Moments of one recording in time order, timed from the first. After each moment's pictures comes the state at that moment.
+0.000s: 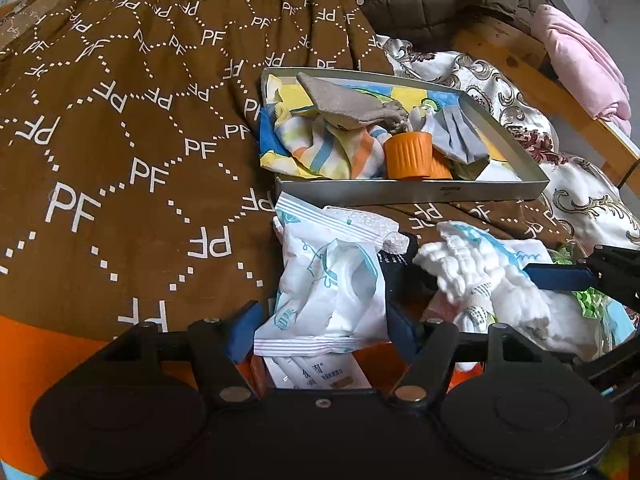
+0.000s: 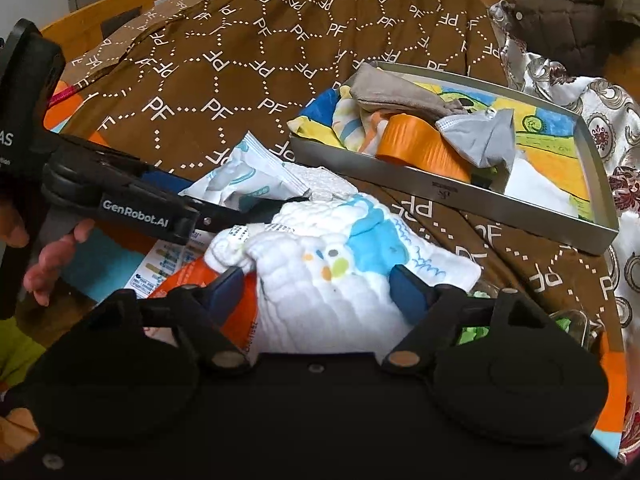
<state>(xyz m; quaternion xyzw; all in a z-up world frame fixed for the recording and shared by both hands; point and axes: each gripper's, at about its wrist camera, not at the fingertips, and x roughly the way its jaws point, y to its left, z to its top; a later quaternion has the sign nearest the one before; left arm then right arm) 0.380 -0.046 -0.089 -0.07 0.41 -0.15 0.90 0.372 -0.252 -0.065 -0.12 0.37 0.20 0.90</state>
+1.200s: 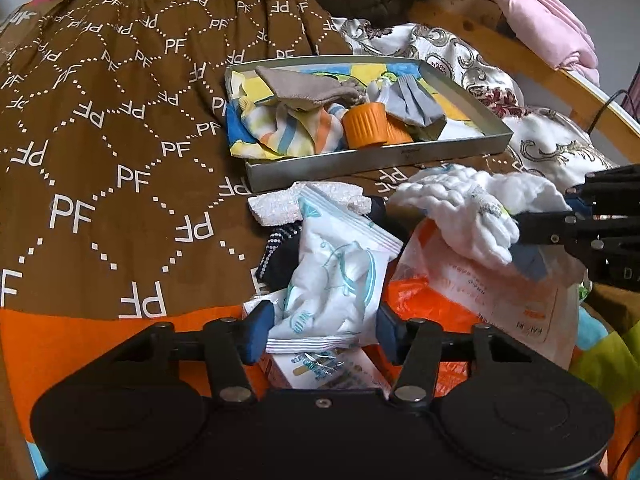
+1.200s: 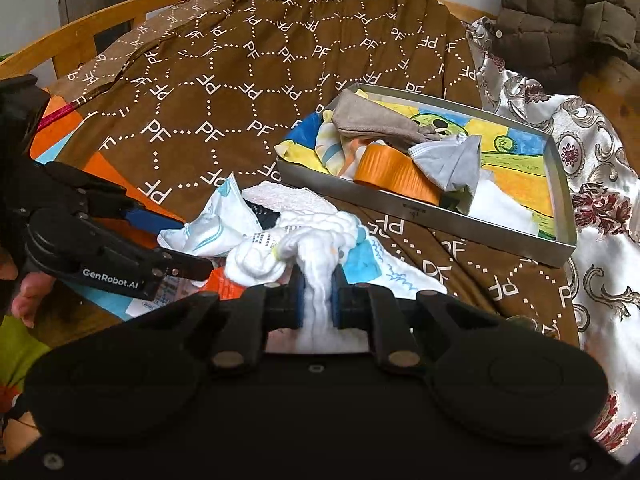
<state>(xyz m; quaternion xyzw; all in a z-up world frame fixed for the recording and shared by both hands) 0.353 -0.050 -0.078 -0.01 0.42 -0.19 0.89 0.351 -0.256 -0.014 -0.13 0.35 0.18 0.91</state>
